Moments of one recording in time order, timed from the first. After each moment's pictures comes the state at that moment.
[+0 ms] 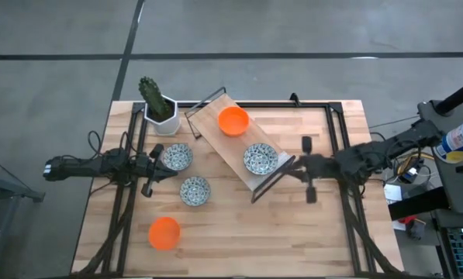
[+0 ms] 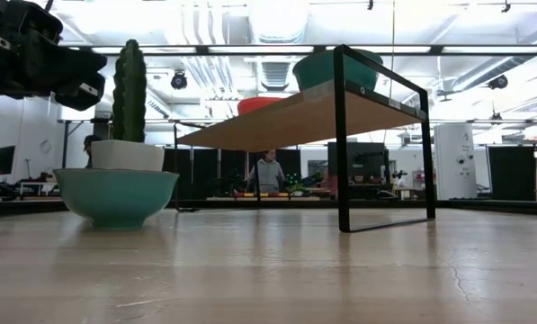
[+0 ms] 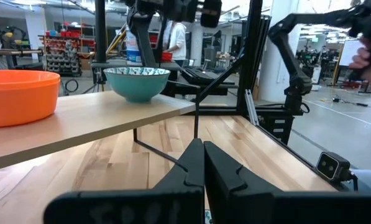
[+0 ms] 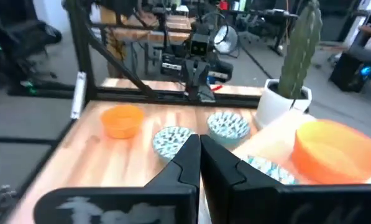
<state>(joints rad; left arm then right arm) -0.03 0.04 0.01 0.04 0.13 -0.06 0.41 0.90 0.84 -0.16 0.41 0.05</state>
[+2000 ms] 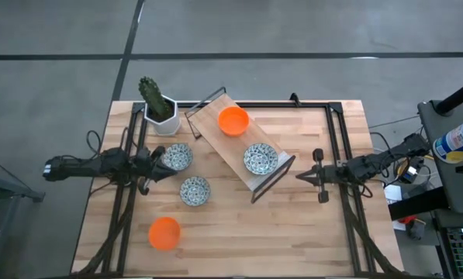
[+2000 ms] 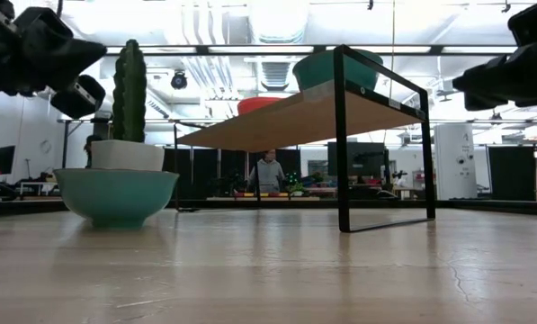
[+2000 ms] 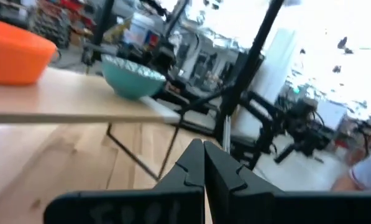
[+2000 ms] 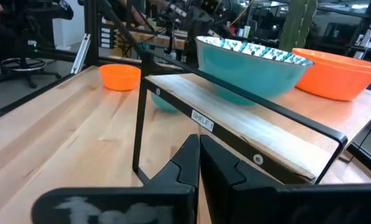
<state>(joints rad) -0.03 0.04 0.01 0.10 0.12 -0.40 0.40 0.16 0.01 0.06 0.37 -0.08</state>
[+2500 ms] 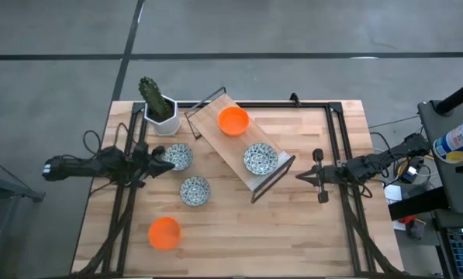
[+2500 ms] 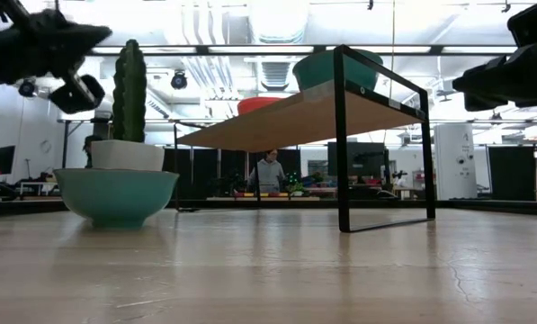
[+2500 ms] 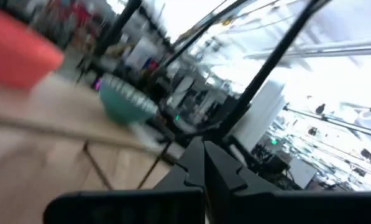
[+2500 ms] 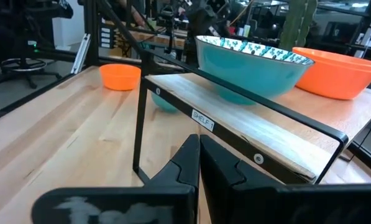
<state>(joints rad) -0.03 0.06 0.01 0.23 0.06 -0.67 0.40 0.17 0.01 0.06 0.37 -0.08</state>
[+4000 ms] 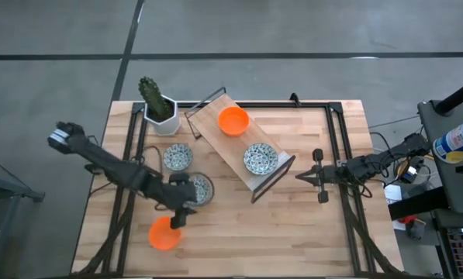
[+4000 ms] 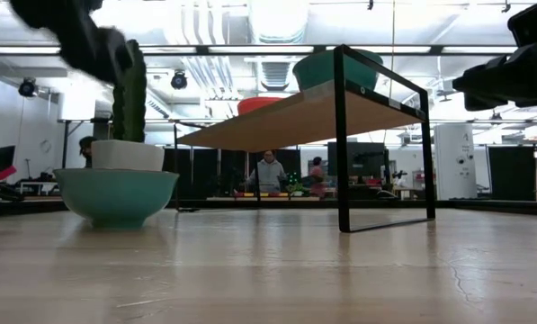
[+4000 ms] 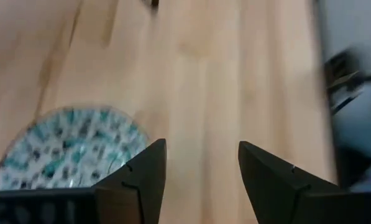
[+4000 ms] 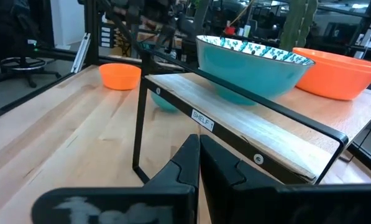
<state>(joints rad) -0.47 1.23 0.89 -0.53 -0.15 -0.57 0.40 0.17 0.01 0.06 0.37 -0.08</state>
